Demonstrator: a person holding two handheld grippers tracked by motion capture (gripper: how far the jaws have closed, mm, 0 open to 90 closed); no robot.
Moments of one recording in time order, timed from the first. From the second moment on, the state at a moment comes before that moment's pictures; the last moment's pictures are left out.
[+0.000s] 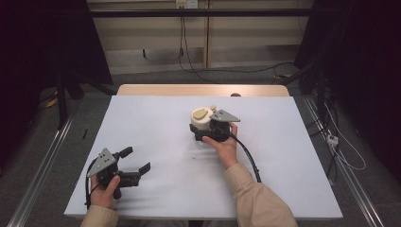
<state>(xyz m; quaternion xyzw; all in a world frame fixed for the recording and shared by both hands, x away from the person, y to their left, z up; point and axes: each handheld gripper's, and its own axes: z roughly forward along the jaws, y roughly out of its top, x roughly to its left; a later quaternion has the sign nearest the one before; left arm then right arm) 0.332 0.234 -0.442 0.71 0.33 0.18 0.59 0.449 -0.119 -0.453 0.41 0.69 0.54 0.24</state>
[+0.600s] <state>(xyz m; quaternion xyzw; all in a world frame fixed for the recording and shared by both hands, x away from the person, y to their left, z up) 0.332 0.232 -0.442 0.71 0.33 0.18 0.59 0.443 -0.124 -0.454 0.41 0.70 0.53 0.23</state>
